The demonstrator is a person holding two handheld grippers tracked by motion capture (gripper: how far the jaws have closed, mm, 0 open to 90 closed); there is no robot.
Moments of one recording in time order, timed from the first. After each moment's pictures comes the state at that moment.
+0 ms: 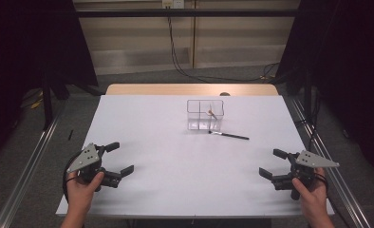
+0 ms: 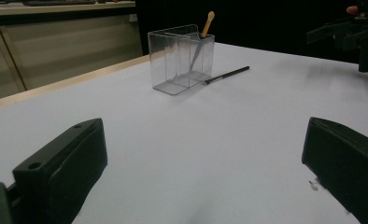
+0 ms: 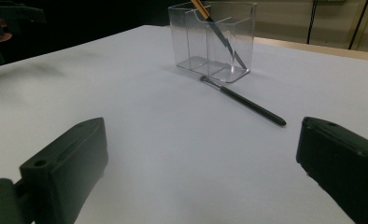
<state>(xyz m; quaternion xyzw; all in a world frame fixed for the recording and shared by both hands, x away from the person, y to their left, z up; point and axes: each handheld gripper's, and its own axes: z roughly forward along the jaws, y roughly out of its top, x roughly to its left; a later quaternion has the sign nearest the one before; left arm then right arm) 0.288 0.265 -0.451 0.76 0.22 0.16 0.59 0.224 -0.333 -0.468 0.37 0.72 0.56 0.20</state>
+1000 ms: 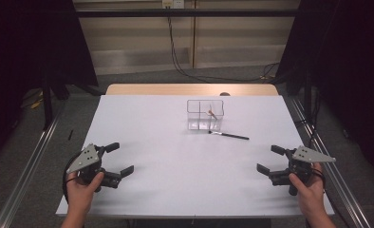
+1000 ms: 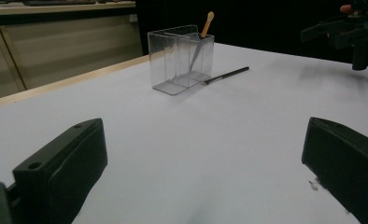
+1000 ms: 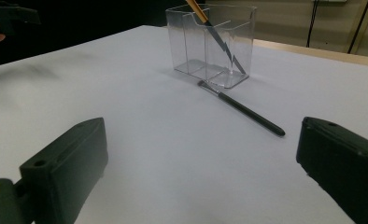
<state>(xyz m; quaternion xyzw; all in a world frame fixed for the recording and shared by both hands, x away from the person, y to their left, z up) 0.287 0.265 -0.451 0.76 0.22 0.16 0.59 0.237 -0.328 -0.463 0.37 0.72 0.55 0.20</state>
